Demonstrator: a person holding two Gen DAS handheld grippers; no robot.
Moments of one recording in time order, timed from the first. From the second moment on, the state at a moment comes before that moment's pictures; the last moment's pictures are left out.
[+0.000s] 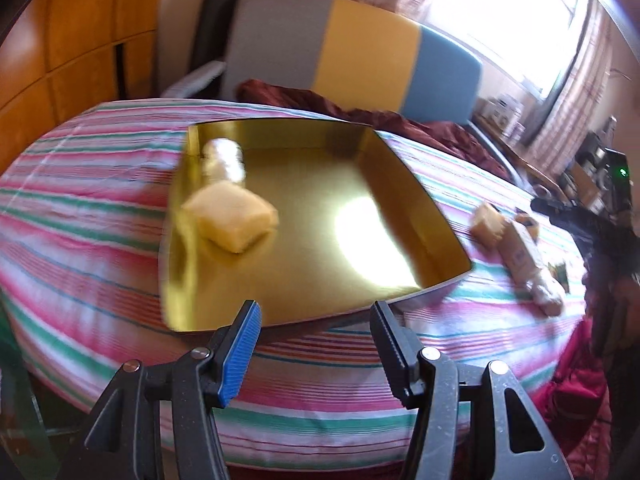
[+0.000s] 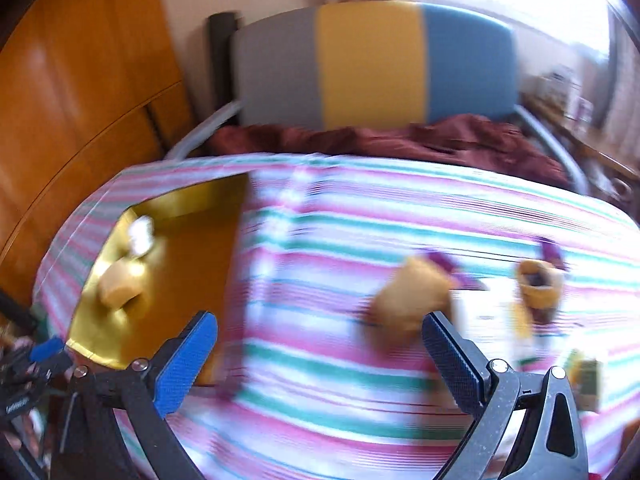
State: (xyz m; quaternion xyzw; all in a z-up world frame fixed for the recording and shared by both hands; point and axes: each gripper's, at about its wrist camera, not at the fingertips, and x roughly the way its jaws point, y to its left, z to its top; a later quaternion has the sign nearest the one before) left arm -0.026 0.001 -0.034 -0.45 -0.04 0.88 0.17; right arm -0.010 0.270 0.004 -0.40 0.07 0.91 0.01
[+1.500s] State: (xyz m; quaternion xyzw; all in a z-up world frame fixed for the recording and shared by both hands) left arm -0.137 0.346 -0.098 -0.47 0.19 0.80 0.33; right arm 0.009 0.444 -0.032 -0.39 0.31 0.86 0.12
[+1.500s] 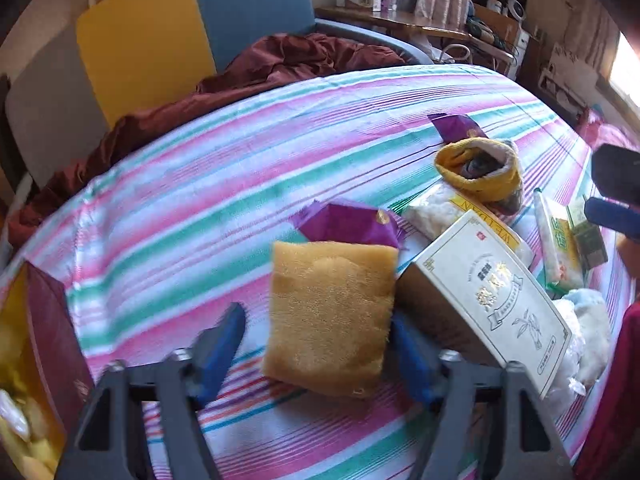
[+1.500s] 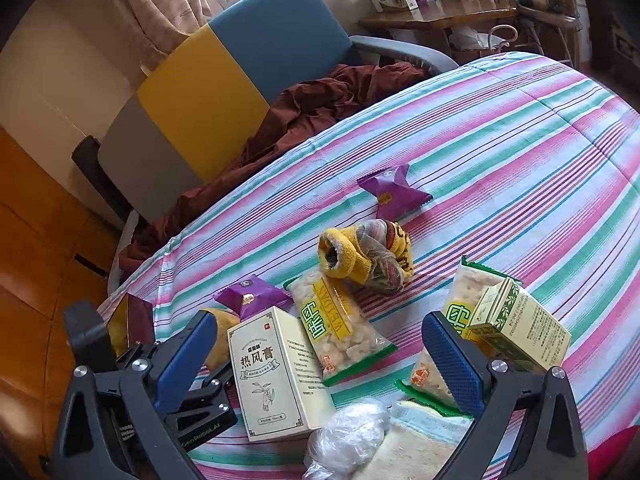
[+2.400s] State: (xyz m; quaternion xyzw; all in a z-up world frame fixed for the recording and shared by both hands) left arm -0.005 0.241 -0.096 -0.43 0.13 0.82 0.36; right arm -0.035 0.357 -0.071 -0.51 0.12 0.85 0.04
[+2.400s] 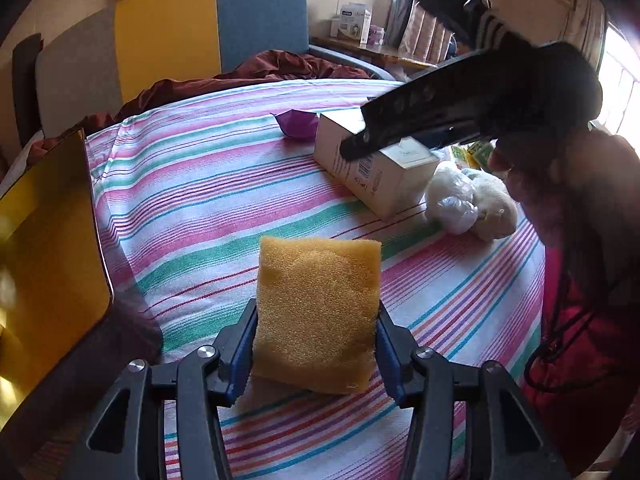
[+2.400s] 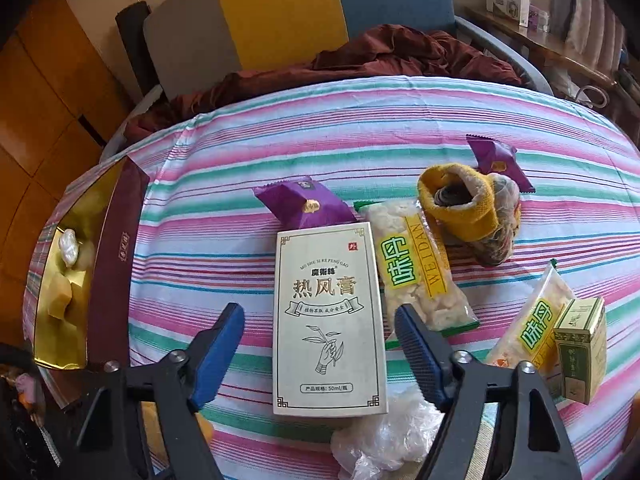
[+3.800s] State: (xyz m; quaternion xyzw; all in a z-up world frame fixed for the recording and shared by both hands) left arm -0.073 -0.009 -0.040 -0.42 0.03 0.90 0.13; right arm -0.043 0.344 -0.094 -0.55 0.05 0.83 0.06
